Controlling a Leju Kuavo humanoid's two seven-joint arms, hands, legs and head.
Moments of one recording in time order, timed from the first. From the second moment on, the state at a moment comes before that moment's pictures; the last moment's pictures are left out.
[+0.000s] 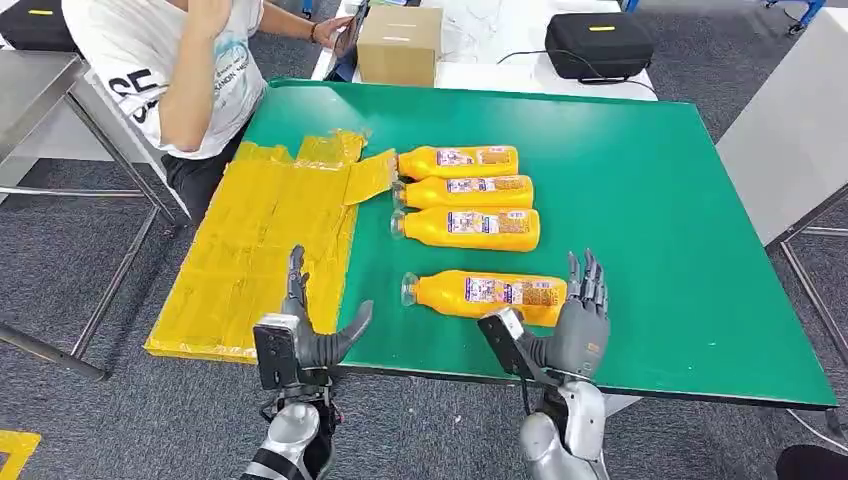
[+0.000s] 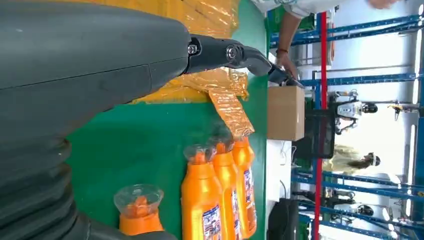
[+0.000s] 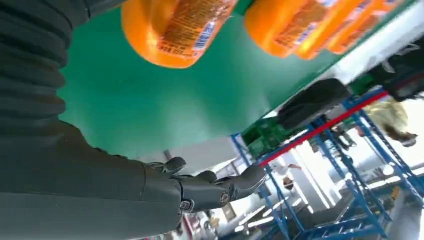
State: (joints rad) left arm -0.10 -0.32 -0.32 -1.10 -0.01 0.49 -0.63; right arm -0.12 0.22 0.05 -1.17 1.30 -0.70 -0.08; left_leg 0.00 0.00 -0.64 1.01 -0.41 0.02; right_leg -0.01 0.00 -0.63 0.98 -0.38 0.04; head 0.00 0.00
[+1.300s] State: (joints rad) left arm -0.11 -0.32 -0.30 -1.11 -0.06 0.34 -0.59; right arm -0.46 0.01 0.20 -0.65 1.15 -0.22 -0.10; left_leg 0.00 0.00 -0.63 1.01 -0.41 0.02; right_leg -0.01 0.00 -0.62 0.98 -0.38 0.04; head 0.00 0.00
